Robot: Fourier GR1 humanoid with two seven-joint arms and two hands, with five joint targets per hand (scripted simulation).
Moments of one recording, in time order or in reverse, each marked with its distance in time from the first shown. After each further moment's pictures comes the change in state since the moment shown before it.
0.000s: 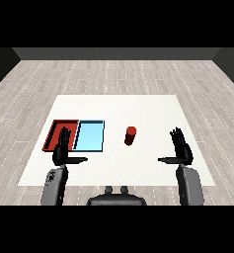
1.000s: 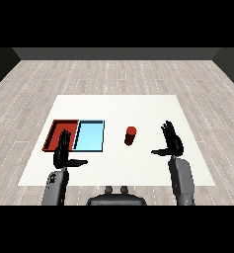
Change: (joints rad) left arm 0.041 -0.028 0.001 -0.014 -0.022 -0.017 -0.051; right arm -0.147 0.047 0.023 0.103 -0.020 -0.014 0.093
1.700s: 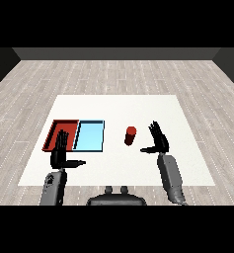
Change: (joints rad) left arm 0.011 0.009 0.025 -0.018 0.022 -0.028 0.004; right arm -0.089 0.085 0.067 0.167 0.029 -0.033 -0.048
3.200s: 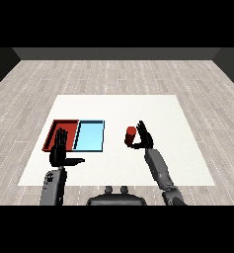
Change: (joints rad) left arm -0.032 -0.002 0.024 0.012 0.030 -0.007 0.027; right arm -0.231 0.066 0.043 0.451 -0.003 -0.082 -0.195
